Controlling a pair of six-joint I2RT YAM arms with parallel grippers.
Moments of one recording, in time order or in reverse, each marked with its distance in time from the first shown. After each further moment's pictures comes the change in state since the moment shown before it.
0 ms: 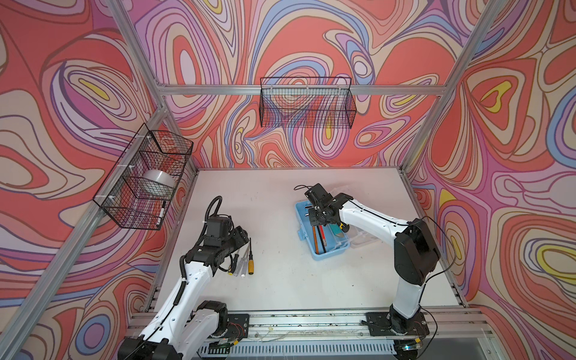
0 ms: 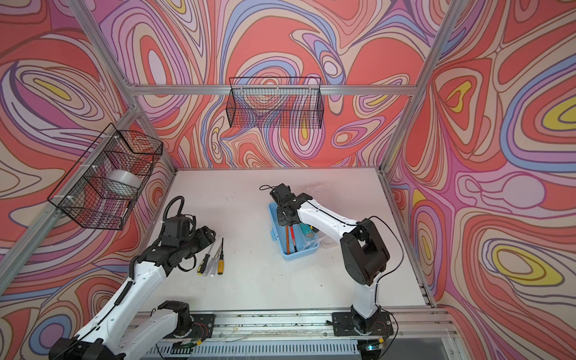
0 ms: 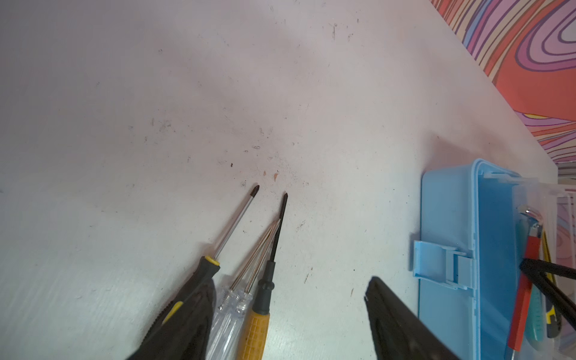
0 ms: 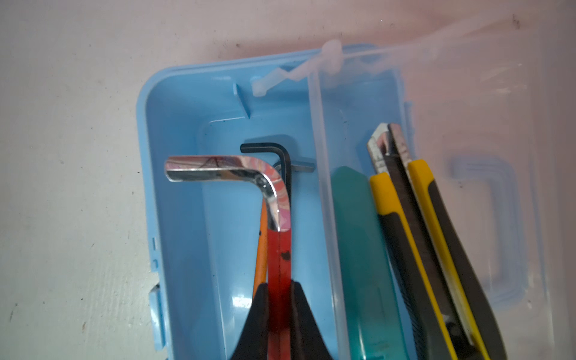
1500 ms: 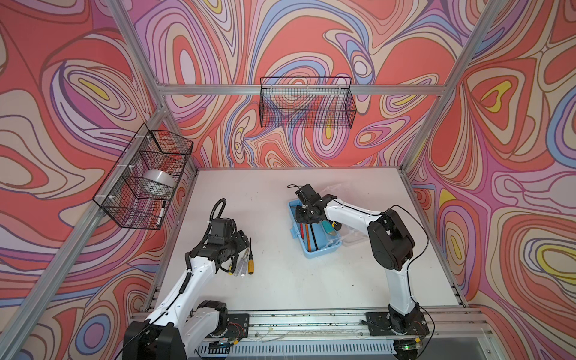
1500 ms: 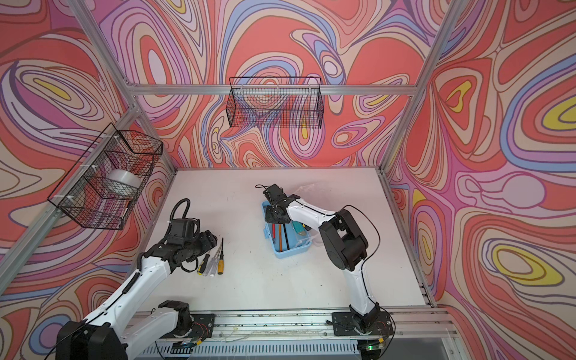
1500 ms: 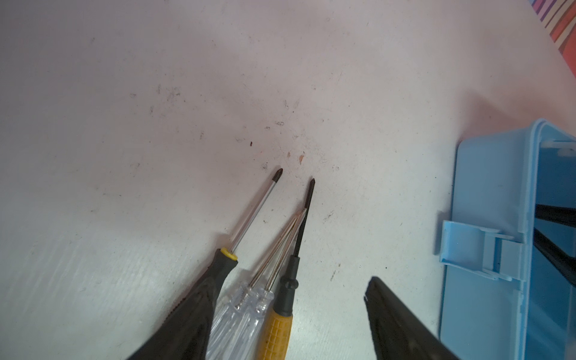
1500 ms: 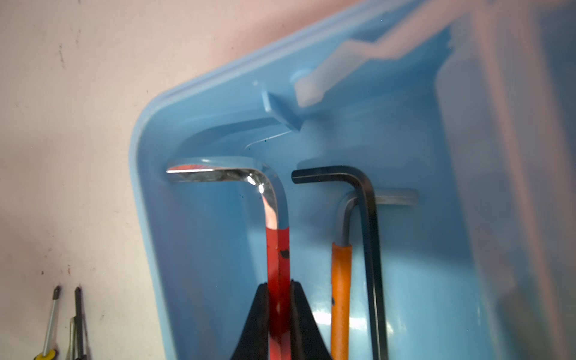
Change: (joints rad) left arm 0.000 0.071 -0.045 0.019 0.005 0.003; right arm 0.010 0.236 0.125 0.196 -0.229 0.243
